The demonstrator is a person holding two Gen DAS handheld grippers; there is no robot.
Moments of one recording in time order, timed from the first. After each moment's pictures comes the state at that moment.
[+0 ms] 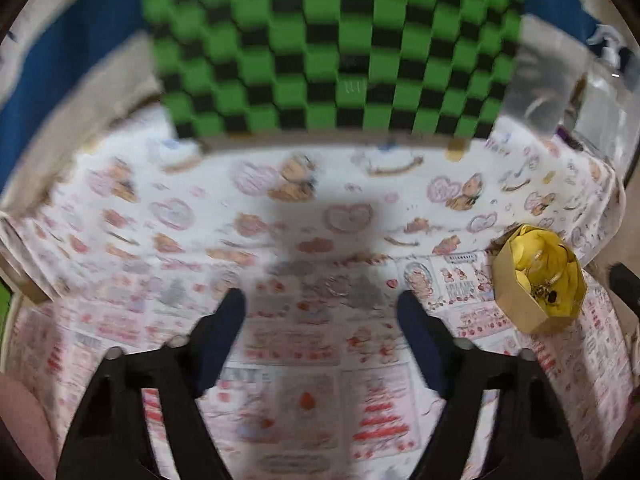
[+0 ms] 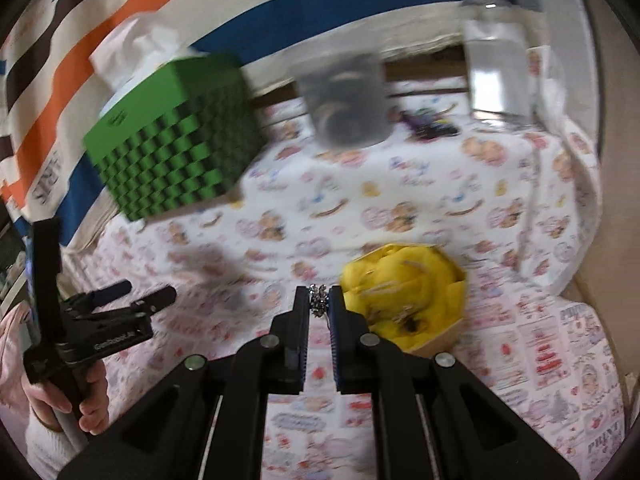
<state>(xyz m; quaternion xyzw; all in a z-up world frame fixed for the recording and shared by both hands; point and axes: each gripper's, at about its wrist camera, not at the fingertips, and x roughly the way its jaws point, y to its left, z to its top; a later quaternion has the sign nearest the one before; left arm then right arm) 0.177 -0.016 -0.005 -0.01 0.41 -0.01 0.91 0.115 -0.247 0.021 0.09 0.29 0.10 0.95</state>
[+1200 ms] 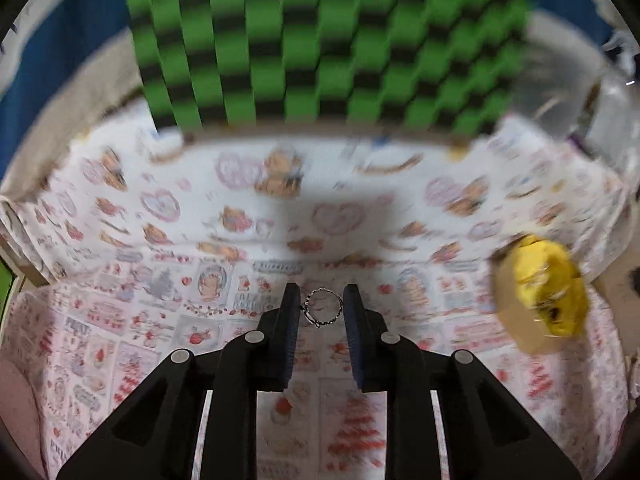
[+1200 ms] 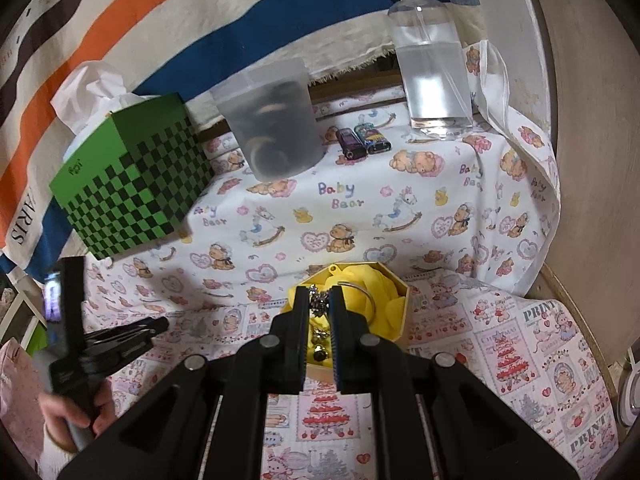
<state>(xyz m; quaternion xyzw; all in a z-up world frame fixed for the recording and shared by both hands) 0.168 -0.032 0.008 -0.03 0.38 0.00 0.92 0.115 -0.279 0.025 0.12 0.28 0.06 0.95</state>
